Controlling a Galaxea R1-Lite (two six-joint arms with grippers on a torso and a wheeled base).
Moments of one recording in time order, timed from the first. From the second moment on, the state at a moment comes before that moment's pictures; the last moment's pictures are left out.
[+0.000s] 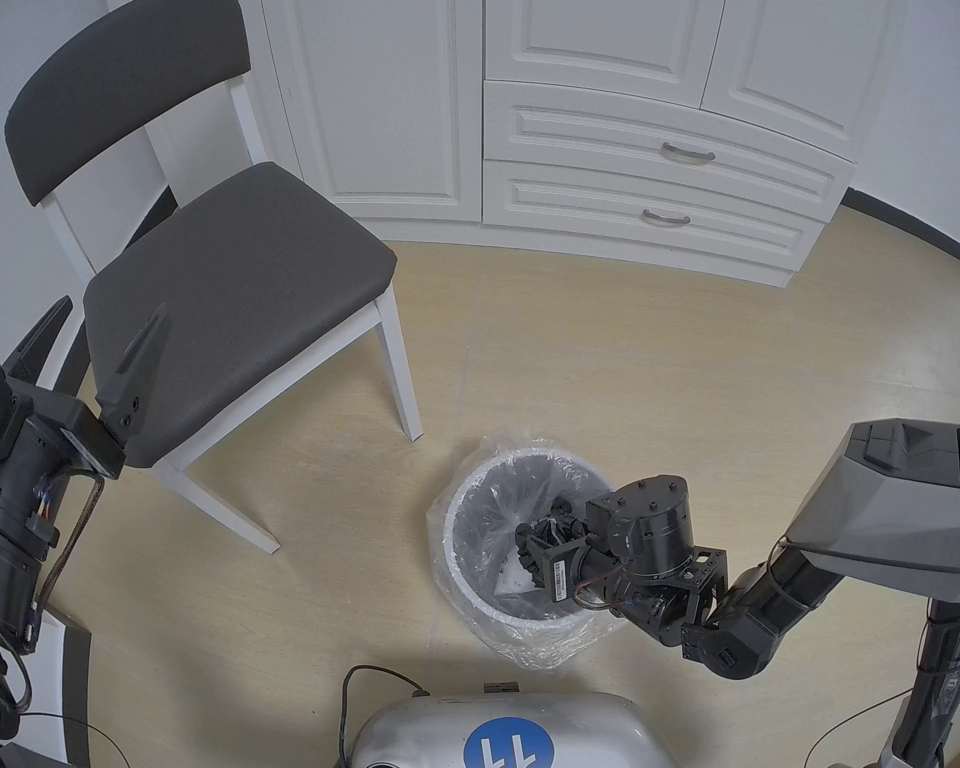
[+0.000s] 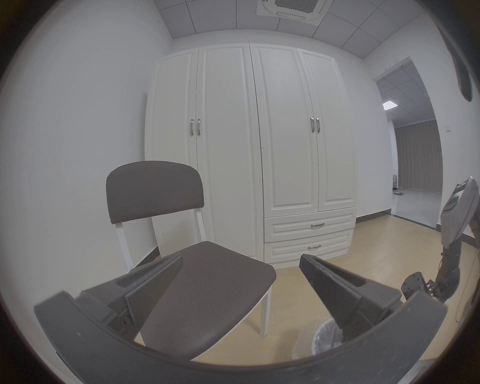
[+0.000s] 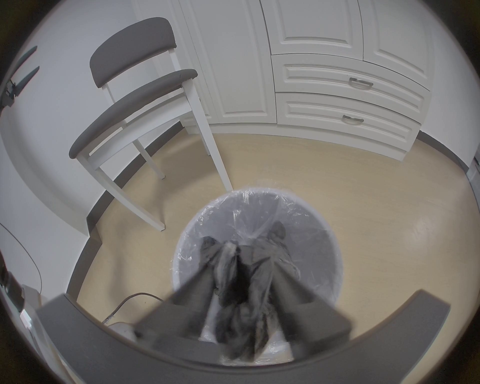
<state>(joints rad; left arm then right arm) -0.51 1.15 -0.30 -1.25 0.33 0.27 0.72 2.16 -0.75 -1.01 -0.31 0.15</state>
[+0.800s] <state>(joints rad) -0.54 1.16 -0.29 -1.25 0.32 0.27 0.72 2.03 -0.65 -1.06 -0.35 0.00</state>
